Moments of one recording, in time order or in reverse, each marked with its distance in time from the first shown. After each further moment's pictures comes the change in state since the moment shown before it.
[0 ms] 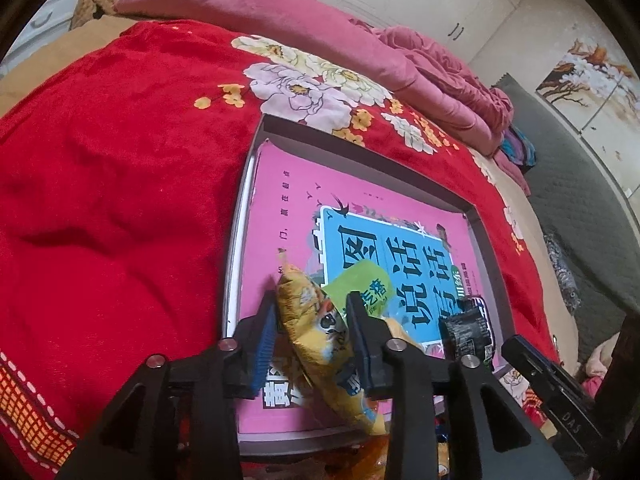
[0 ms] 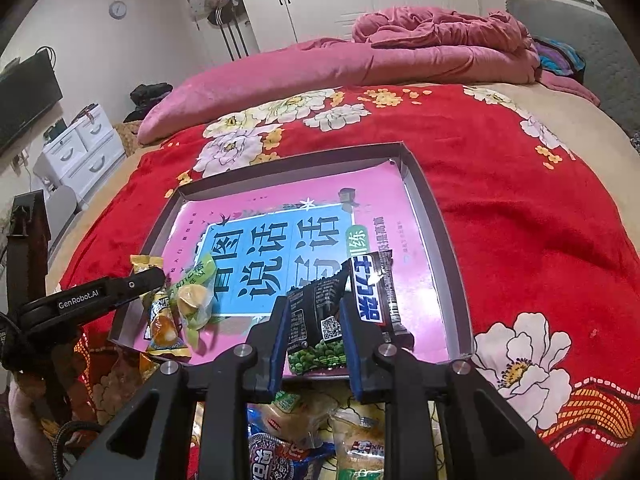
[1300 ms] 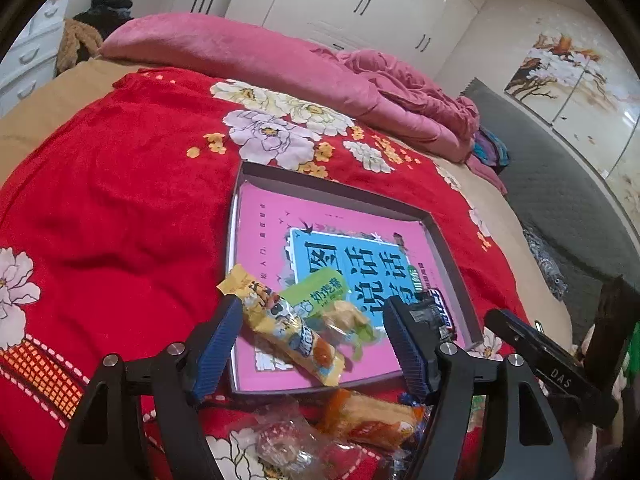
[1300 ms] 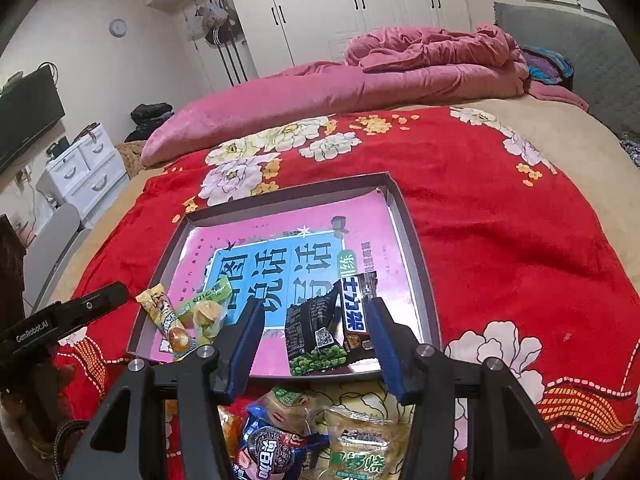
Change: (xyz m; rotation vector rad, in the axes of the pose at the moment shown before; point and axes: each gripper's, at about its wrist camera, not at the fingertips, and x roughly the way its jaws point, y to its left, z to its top) left arm -0.067 -0.015 -0.009 0.092 -0.088 -0.053; right arm -0.037 -0.004 0.007 0.015 -0.070 0.002
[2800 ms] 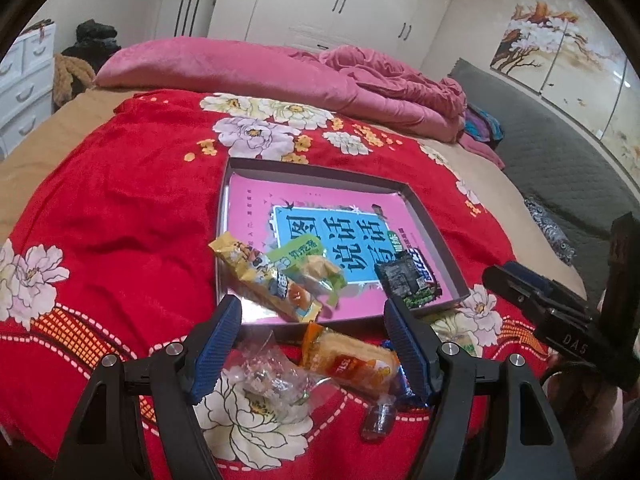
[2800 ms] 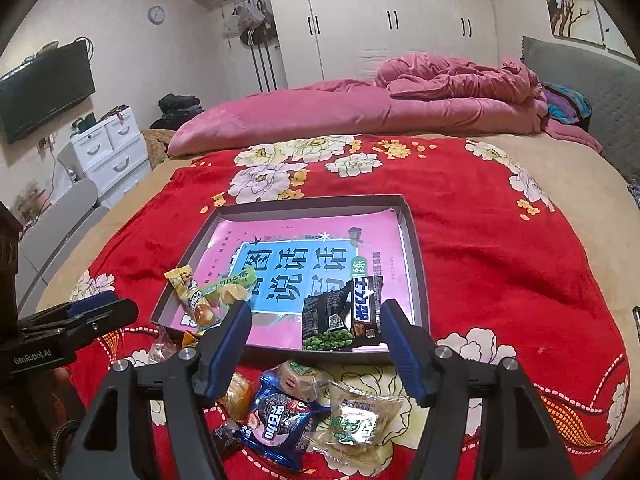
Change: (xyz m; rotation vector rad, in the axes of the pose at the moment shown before) left arm -0.045 -0.036 -0.041 0.117 -0.005 0.058; right arm -0.044 0.015 -0.009 -0.133 -0.043 0.026
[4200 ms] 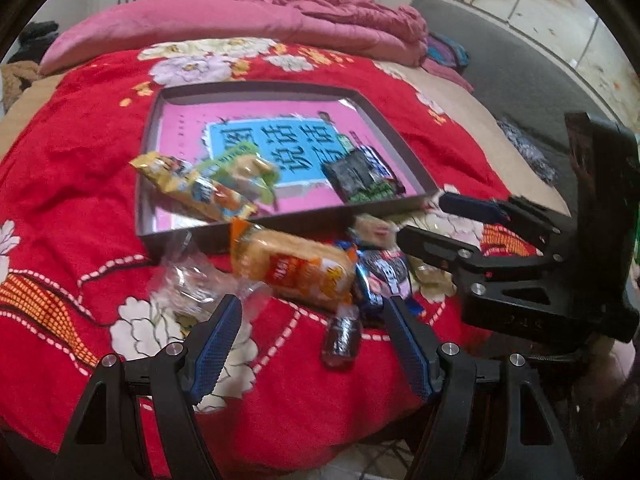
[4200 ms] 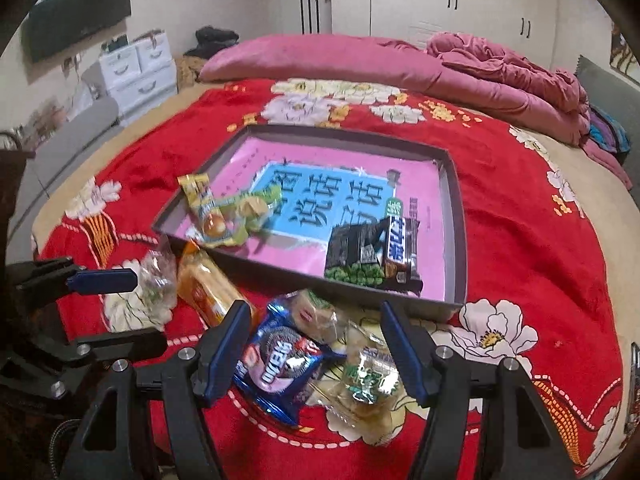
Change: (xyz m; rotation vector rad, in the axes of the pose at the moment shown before) left arm 0.024 -0.041 -0.051 0.154 0.230 -0.082; right arm 0.030 0.024 -0.040 -0.216 0.194 0.018
